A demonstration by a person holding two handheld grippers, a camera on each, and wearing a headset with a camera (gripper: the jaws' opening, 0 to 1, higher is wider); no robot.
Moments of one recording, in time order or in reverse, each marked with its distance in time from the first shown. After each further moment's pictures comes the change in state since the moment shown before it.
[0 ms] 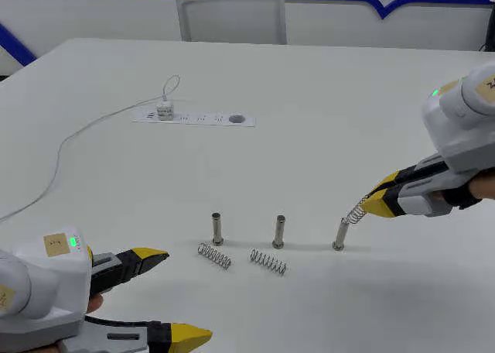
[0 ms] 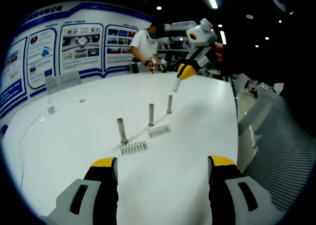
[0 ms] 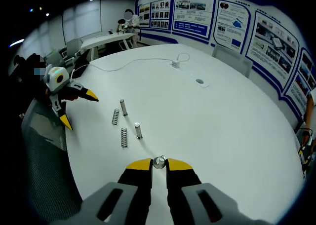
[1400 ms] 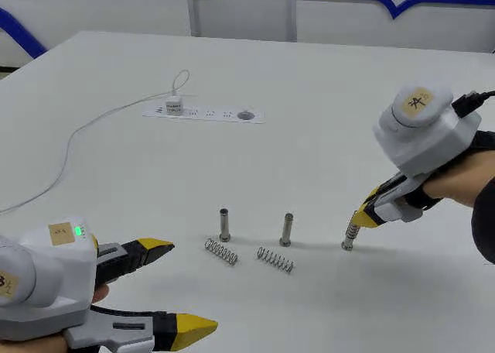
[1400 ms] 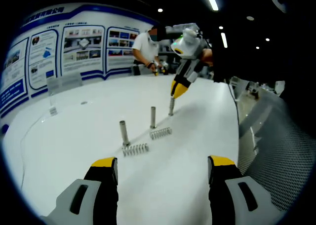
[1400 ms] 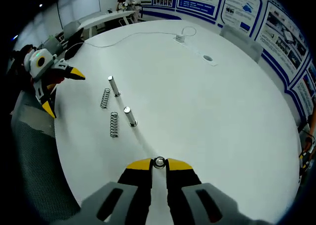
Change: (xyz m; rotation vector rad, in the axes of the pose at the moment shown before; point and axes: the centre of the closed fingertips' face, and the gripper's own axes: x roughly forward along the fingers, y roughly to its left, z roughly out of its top) left arm -0.002 0.000 0.005 -0.003 -0.019 0.010; right arm 0.052 -0.002 -0.026 -0.015 0.211 0.027
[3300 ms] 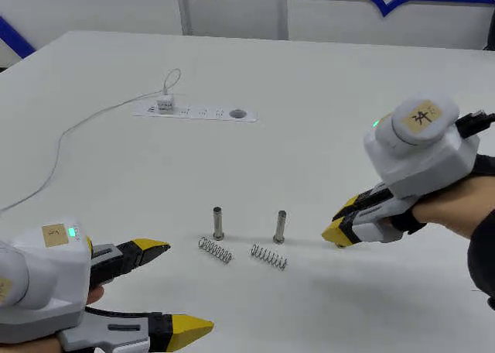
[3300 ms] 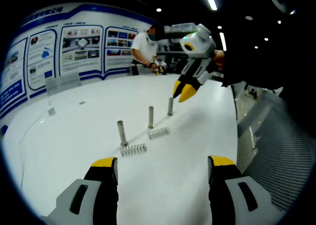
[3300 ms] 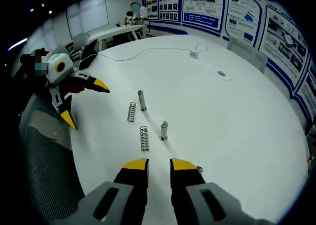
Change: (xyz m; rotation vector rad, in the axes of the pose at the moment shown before) left arm 0.001 -0.003 -0.001 0.005 0.002 -0.012; right arm -0.003 0.061 0.021 -0.010 -0.151 0.077
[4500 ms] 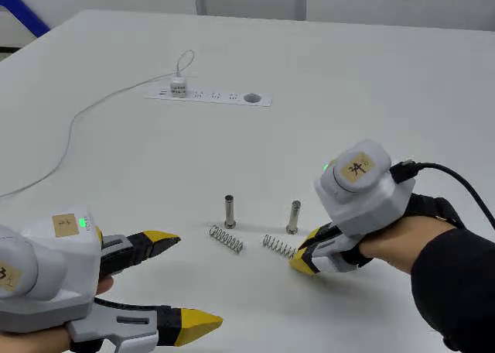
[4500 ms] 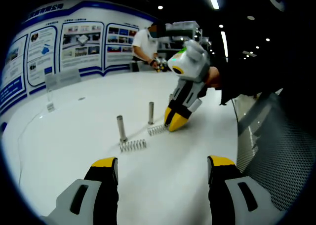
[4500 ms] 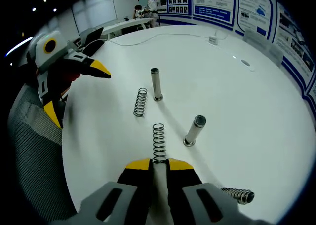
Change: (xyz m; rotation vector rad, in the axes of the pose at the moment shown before) left arm 0.002 0.001 -0.007 -0.019 0.026 -0.003; right arm 0.075 0.021 -0.017 -0.014 0.045 0.088
